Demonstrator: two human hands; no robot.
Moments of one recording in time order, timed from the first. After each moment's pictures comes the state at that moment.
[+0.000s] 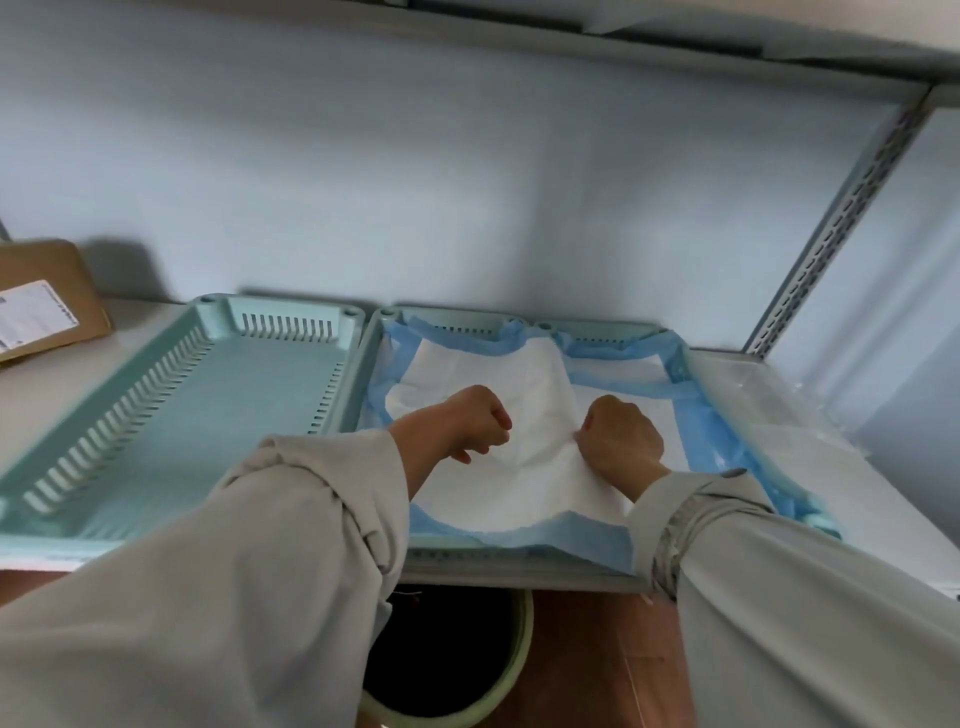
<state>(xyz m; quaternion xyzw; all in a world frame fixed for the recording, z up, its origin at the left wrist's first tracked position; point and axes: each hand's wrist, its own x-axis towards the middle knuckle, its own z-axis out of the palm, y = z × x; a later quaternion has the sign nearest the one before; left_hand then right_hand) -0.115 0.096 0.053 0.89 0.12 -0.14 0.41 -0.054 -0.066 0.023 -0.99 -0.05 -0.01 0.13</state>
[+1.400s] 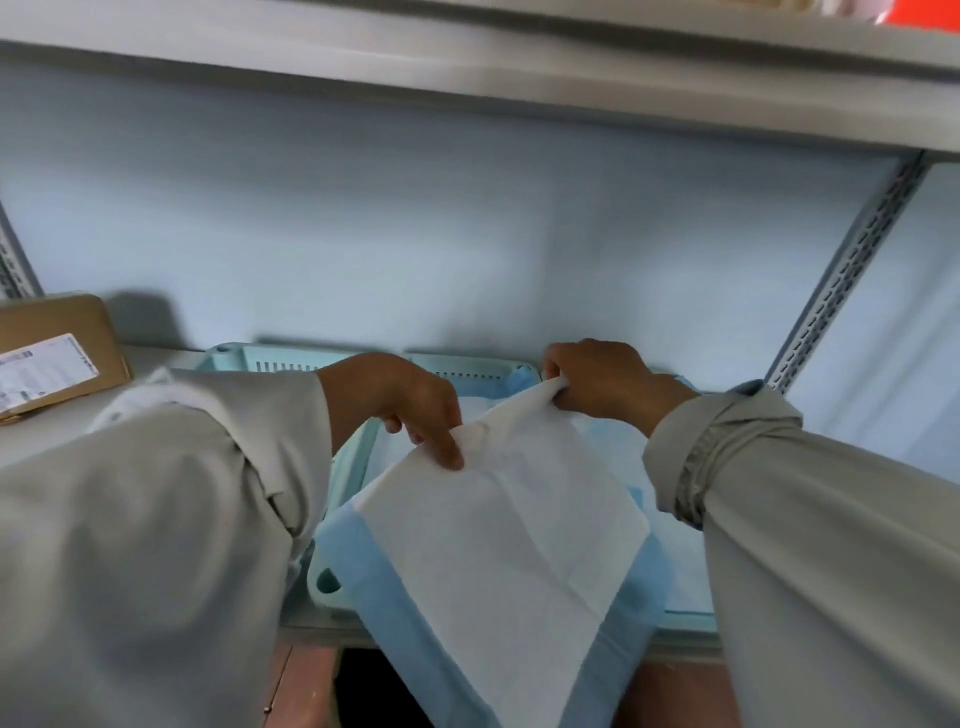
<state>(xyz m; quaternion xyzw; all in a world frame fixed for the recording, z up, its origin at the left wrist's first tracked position) -0.110 0.158 0.139 0.95 0.04 -0.27 0.16 -0.006 -0.026 0.128 -0.94 -0.33 -0.08 -0.03</state>
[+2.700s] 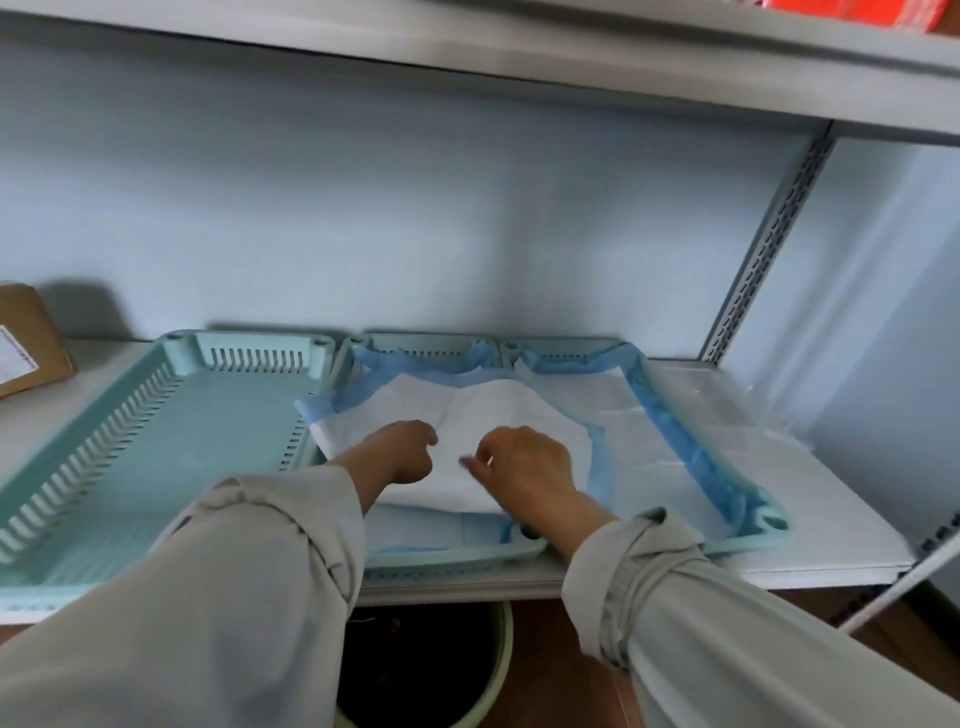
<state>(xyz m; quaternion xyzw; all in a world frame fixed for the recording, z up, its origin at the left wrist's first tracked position) -0.114 0.134 0.024 0.97 0.10 -0.11 0.17 -0.119 -0.028 0.042 -0.97 -0.24 -0.05 0.07</state>
